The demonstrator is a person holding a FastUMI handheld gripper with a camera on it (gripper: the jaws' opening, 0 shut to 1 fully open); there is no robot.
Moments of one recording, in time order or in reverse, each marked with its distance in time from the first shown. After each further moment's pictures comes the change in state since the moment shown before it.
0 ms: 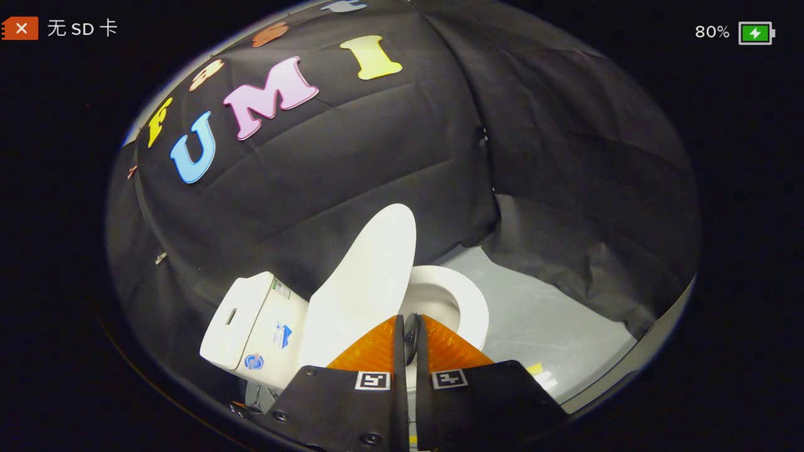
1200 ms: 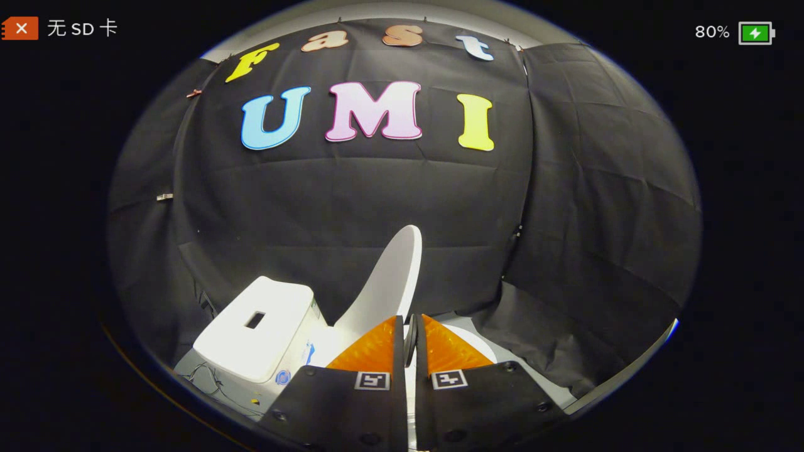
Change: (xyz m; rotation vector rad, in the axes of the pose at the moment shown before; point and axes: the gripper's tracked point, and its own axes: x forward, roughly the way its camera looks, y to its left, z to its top) arm -0.058 0.200 0.024 -0.372 -0.254 -0.071
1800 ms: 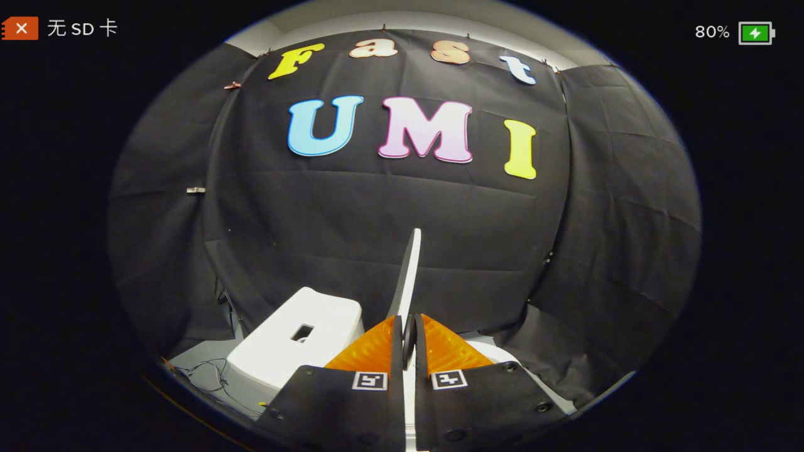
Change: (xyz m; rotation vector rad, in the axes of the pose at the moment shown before) arm -0.018 0.115 0.015 -0.082 -0.076 0.110
